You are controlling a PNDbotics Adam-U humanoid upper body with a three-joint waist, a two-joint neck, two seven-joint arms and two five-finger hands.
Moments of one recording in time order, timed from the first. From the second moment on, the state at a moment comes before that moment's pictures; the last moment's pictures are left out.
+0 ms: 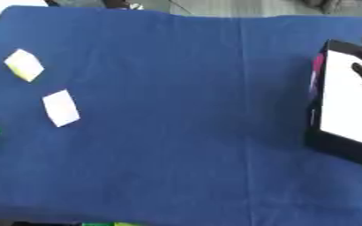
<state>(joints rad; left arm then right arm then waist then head) -0.37 0.34 0.17 -1.68 0.07 -0.04 0.34 -0.16 -0.42 -0.14 -1.98 -0.22 -0.06 -0.07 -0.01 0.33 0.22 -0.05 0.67</state>
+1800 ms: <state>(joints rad) -0.39 0.98 0.00 -1.47 -0.18 0.29 -0.42 -0.09 -0.50 -0.13 -1.98 -0.15 -0.15 -0.05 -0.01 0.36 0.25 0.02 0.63</state>
